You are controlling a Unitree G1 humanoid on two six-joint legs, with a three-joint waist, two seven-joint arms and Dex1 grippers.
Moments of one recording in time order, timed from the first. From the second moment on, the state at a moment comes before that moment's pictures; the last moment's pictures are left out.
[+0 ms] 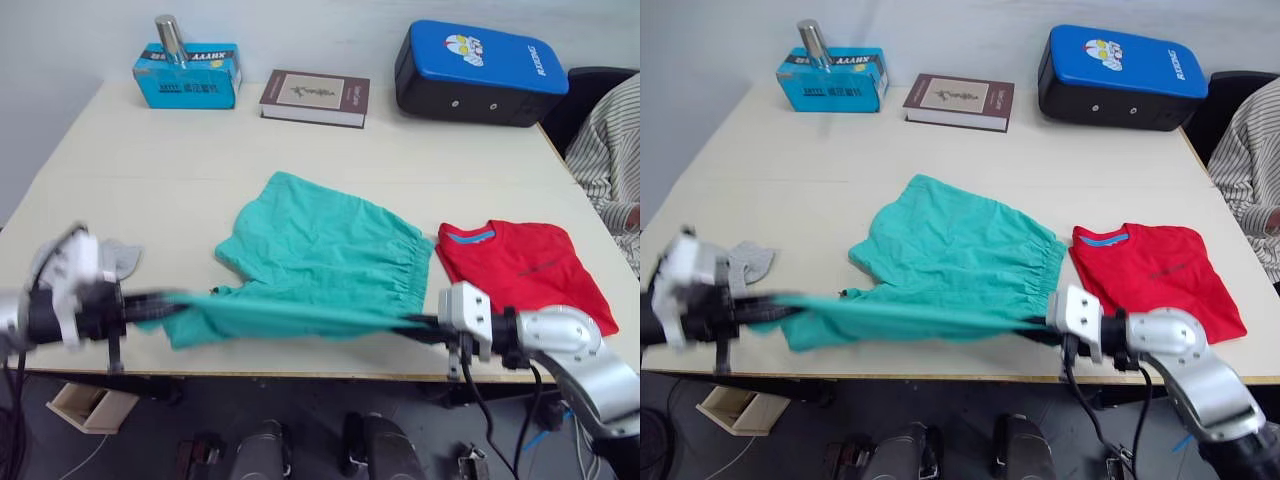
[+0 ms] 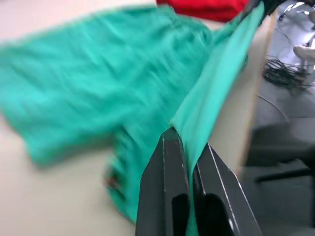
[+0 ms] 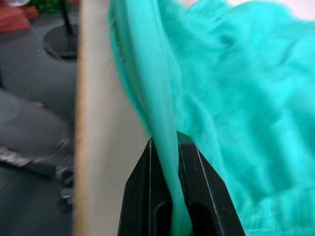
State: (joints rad) left arm -0.24 1.08 0.35 -0.19 -0.68 0.53 -1.14; right arm -0.17 -0.82 0.03 -0.42 0.45 0.34 0.99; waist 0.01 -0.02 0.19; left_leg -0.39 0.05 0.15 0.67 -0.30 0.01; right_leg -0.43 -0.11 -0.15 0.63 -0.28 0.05
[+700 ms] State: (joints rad) left arm -1.33 0.53 -0.16 1.32 0.10 -0.29 -0.78; right arm -0.57 -0.65 0.05 0.01 0.32 0.59 0.67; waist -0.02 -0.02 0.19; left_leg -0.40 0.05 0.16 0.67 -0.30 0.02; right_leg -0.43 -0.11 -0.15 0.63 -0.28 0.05
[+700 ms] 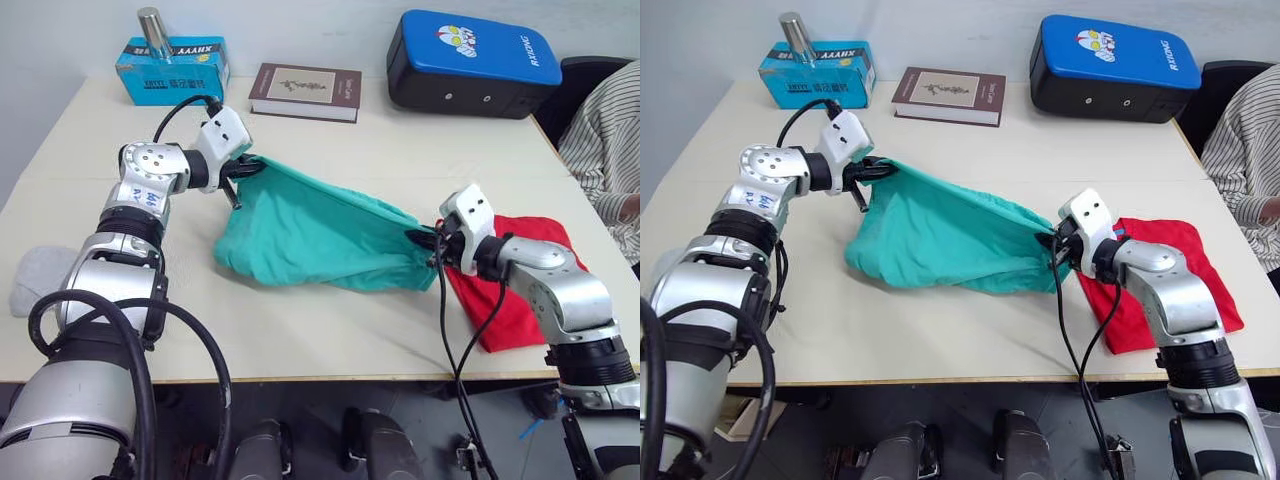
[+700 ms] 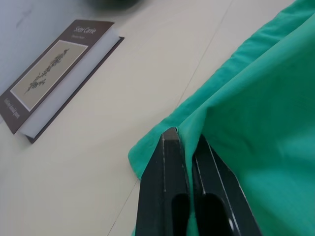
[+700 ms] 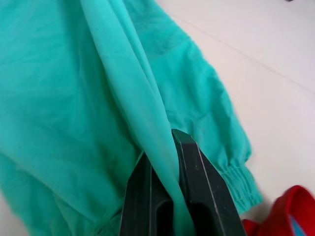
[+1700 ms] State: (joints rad) left arm -0.69 0.75 -0.01 0.54 -0.17 -0.17 -1.48; right arm -0.27 -0.62 0.14 -0.27 0.19 0.26 0.79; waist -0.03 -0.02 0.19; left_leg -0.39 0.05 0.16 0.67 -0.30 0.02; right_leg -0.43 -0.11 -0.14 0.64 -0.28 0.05
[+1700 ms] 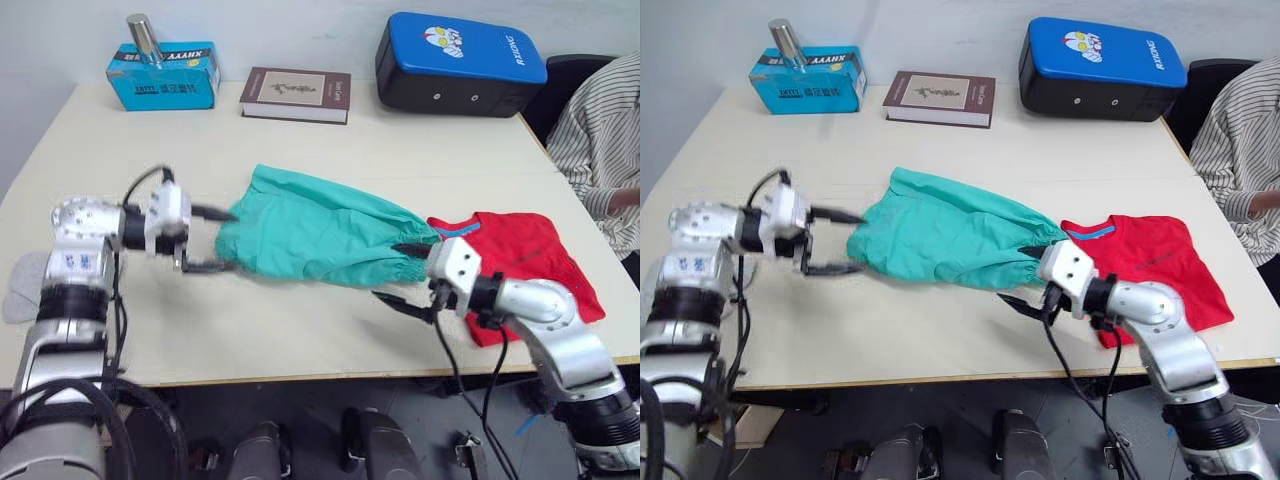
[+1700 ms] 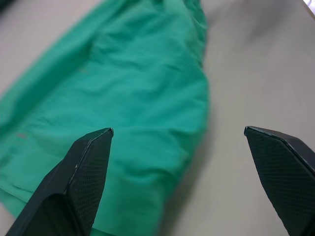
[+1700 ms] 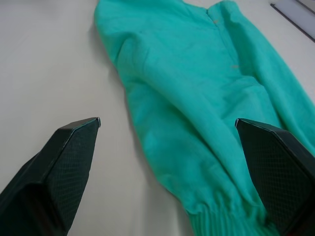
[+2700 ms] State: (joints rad) left arm -0.78 0.60 -0.10 0.93 0.05 -0.47 -0.98; right arm -0.49 -0.58 0.28 0.14 -0.17 -0.05 0.70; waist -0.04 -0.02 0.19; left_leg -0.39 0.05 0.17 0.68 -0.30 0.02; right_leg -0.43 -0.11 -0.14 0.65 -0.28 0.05
